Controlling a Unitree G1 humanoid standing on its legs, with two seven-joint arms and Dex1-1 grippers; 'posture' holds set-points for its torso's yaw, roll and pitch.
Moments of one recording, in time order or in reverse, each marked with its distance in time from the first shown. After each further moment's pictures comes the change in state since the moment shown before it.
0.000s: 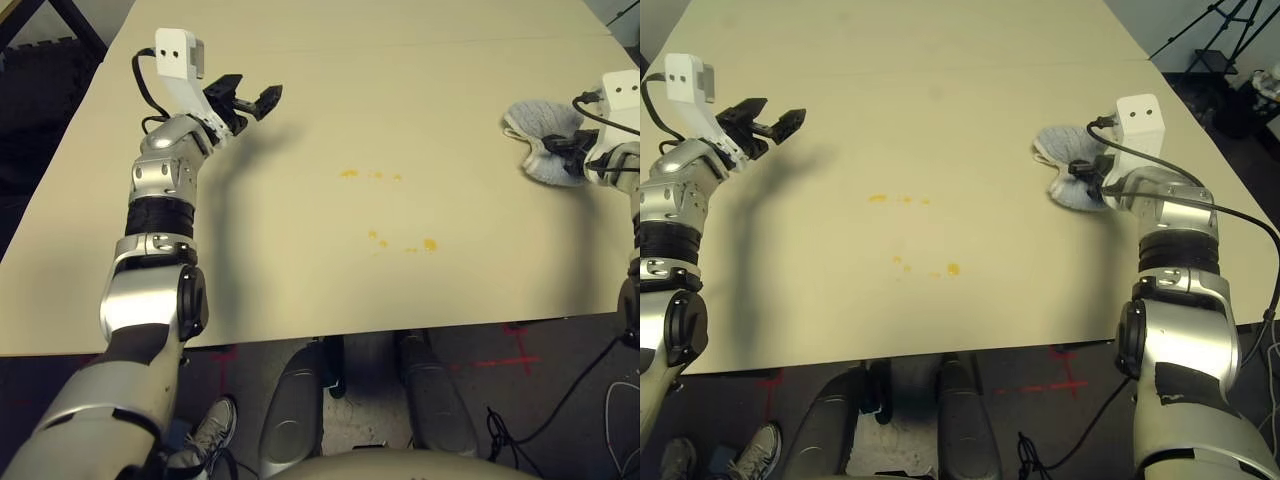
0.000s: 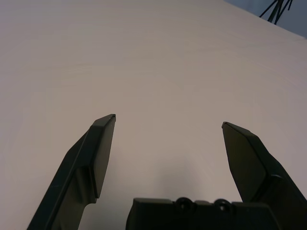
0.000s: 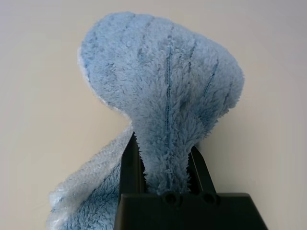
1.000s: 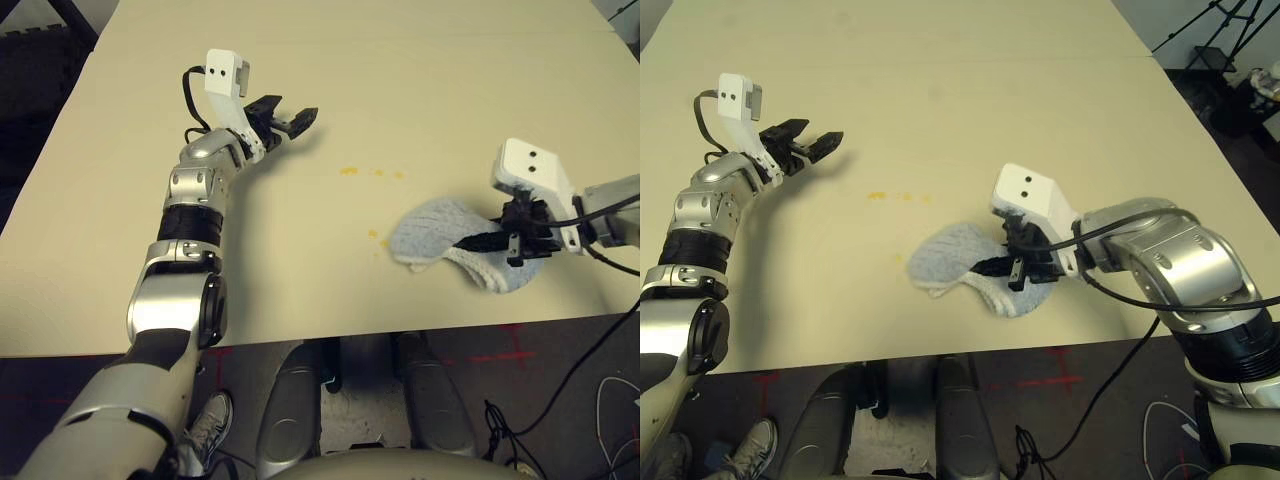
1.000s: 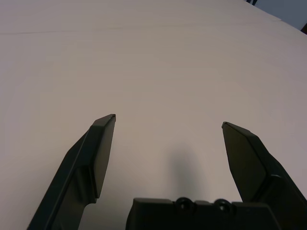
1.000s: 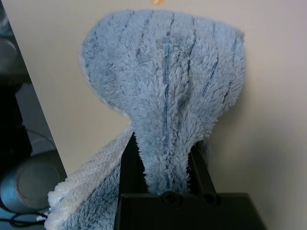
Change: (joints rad) left arm -0.012 -0.062 -0.044 -0.009 0.003 0.030 -0.009; right arm 0.320 -0.265 0.376 -0.855 0.244 0.170 0.443
